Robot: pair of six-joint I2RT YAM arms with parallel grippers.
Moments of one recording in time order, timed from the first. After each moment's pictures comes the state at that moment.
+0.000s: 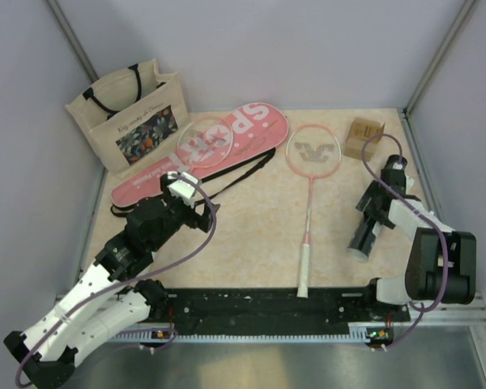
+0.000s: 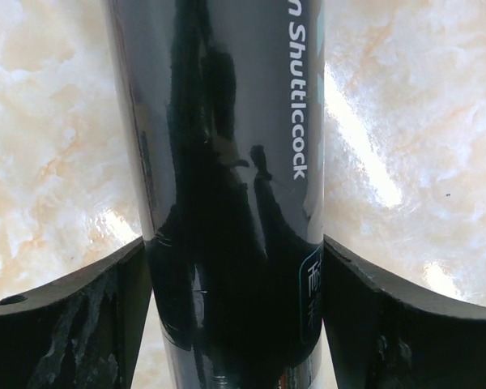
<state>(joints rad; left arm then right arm) -0.70 0.64 0.74 -0.32 -0.12 0.05 -0.13 1.38 0.68 -0.32 0.19 0.44</state>
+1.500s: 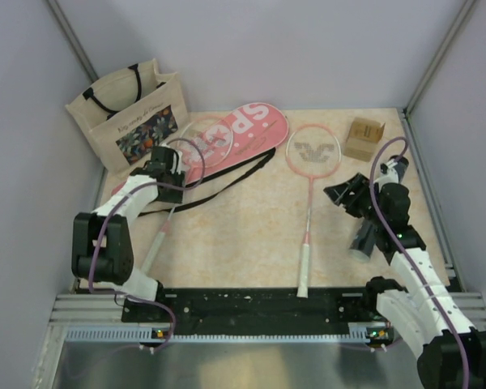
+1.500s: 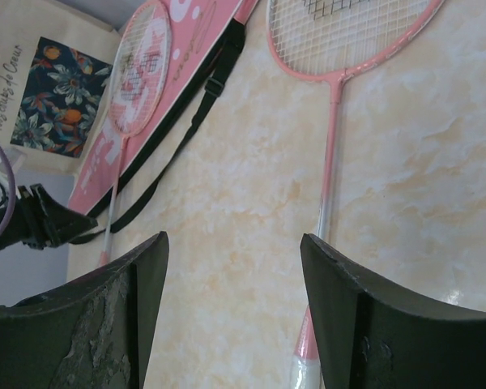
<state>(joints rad) -0.12 1.50 0.98 -0.53 -0.13 0.00 0.10 0.77 0.50 -0.08 -0.27 0.74</state>
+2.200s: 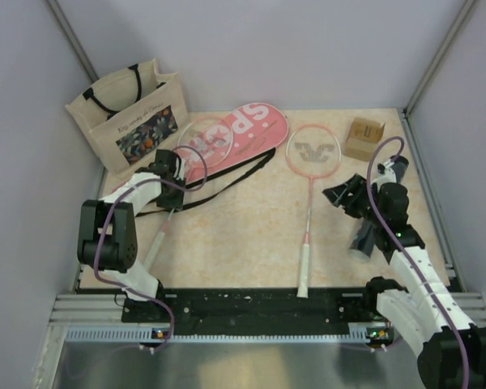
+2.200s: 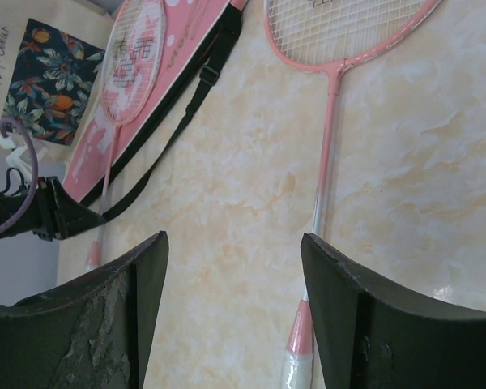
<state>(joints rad) -0.10 1.64 1.02 -0.56 -0.07 0.00 0.10 0.79 0.48 -0.07 -0.30 0.71</state>
